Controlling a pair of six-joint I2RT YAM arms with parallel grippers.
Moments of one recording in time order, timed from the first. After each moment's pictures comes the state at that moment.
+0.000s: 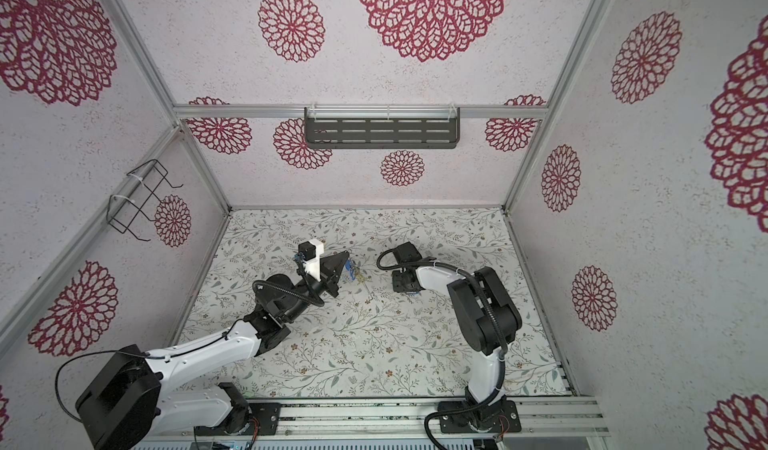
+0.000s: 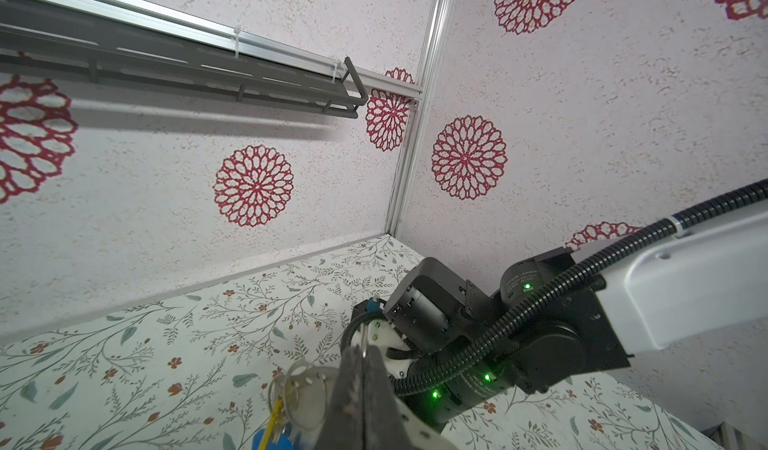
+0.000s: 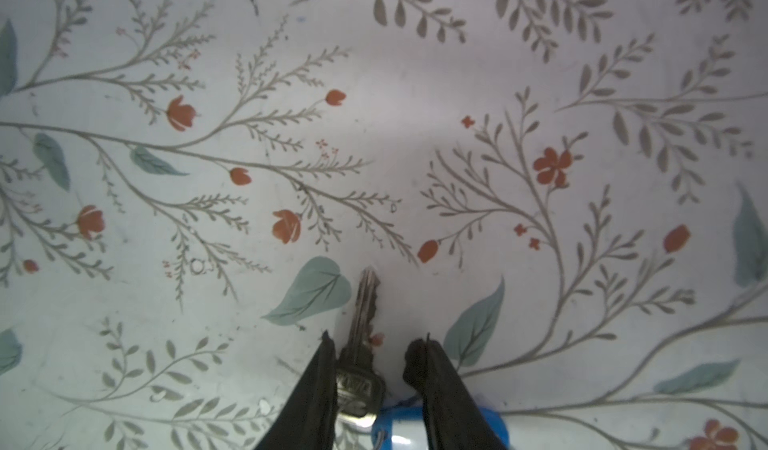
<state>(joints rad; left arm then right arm) -0.72 1.27 0.60 0.77 -0.03 -0.18 0.51 1.87 1.14 -0.39 0.09 0.36</state>
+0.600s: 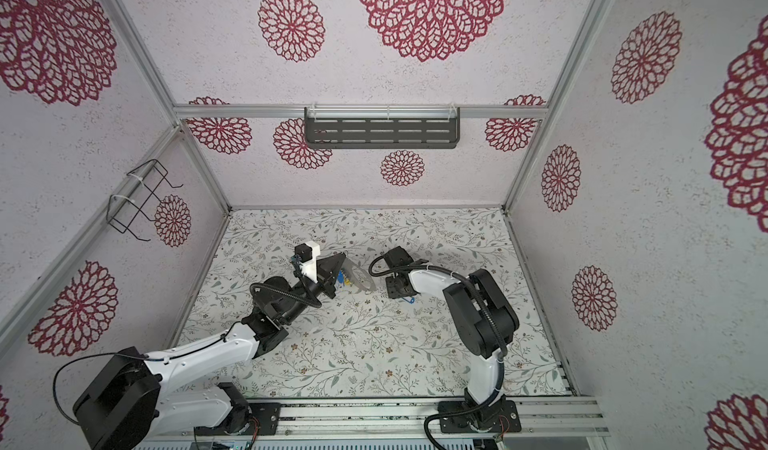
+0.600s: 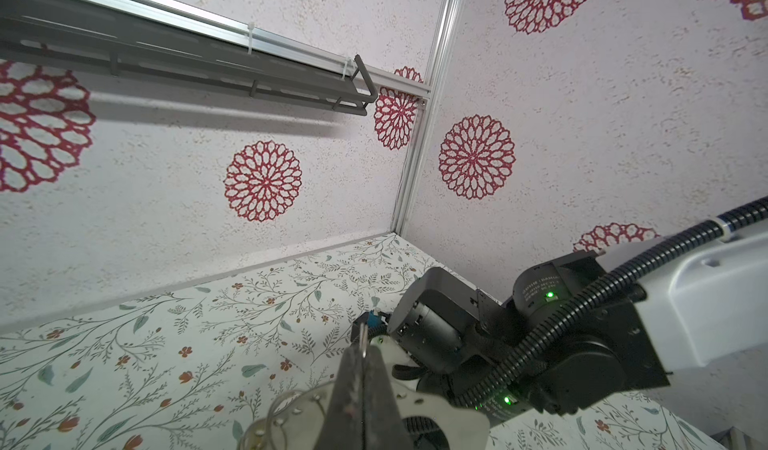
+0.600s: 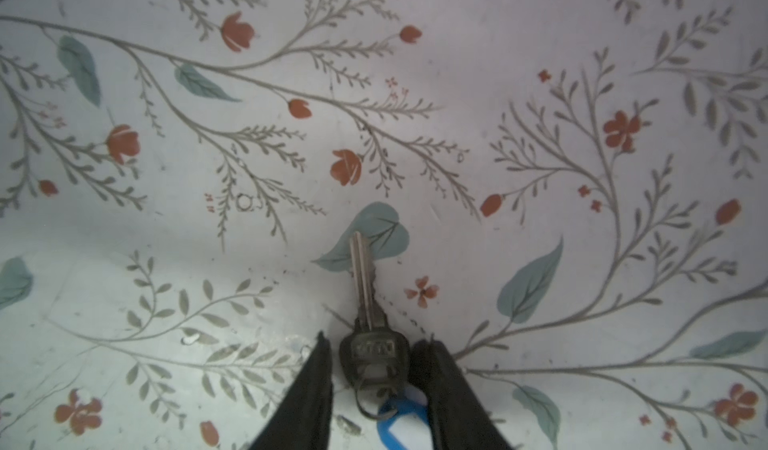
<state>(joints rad) -0.70 1.25 0.57 0.79 -0.03 -0.19 0.57 1.87 1.14 -0.45 0.15 0.34</state>
